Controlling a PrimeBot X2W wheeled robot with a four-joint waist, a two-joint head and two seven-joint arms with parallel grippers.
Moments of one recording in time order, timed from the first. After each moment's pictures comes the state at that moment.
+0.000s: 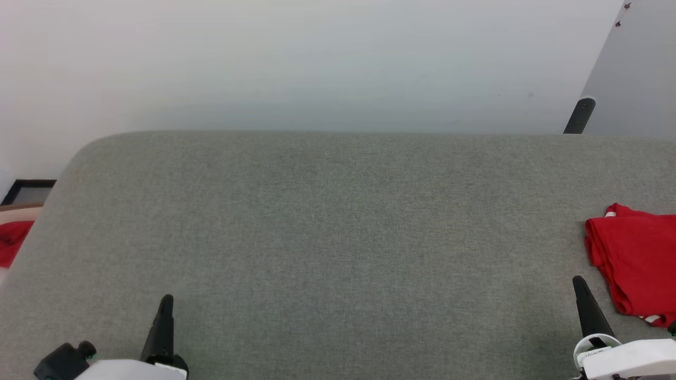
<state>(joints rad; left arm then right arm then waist) 0.01 0.14 0.08 0.20 -1.00 -0.13 -0.06 -0.01 -0.08 -0.08 0.16 0.98 0.13 0.01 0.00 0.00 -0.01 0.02</state>
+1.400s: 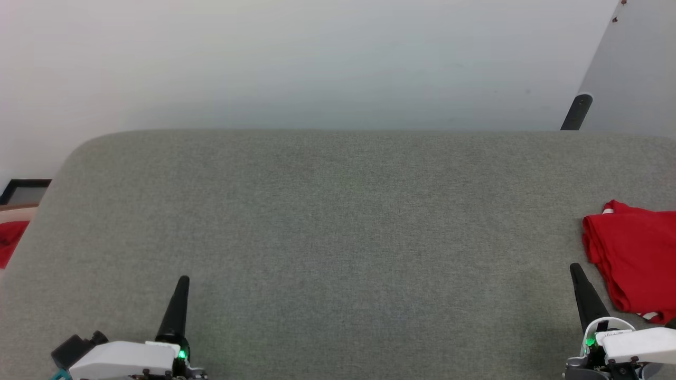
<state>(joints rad) -0.06 0.08 0.10 0.23 -1.38 -0.13 0.05 -0.07 -0.06 -0.10 0.21 1.37 0.13 0.07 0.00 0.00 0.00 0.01</state>
